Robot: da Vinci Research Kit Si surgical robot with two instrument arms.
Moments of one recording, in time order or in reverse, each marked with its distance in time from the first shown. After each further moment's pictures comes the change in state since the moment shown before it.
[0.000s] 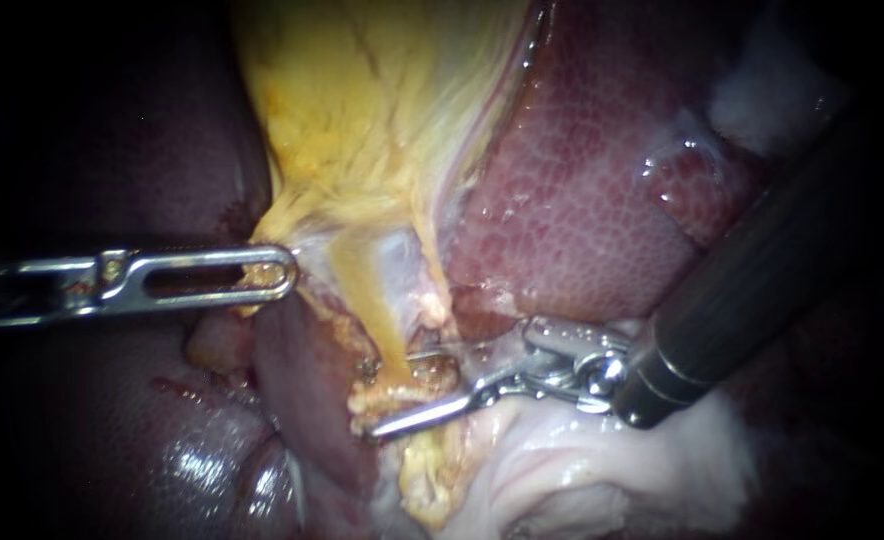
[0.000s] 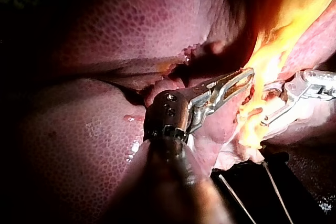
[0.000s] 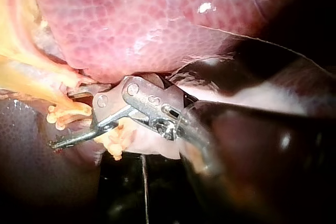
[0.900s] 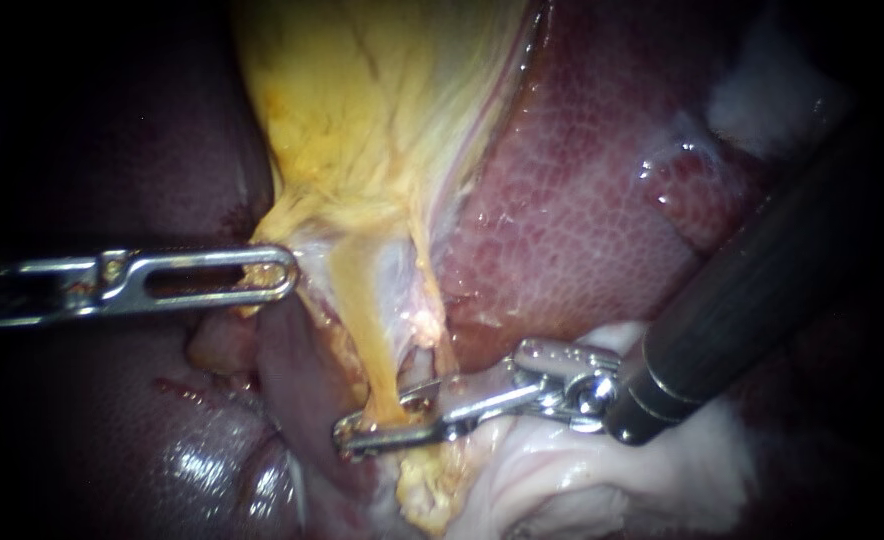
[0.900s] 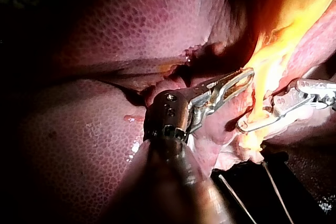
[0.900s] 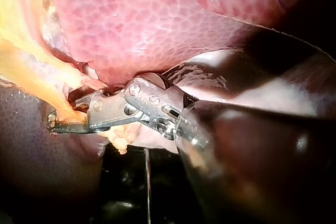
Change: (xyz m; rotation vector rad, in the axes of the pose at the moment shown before) right arm -0.003 -0.001 0.004 0.083 -0.106 0.046; left arm 0.000 0.000 0.000 0.000 0.000 -0.001
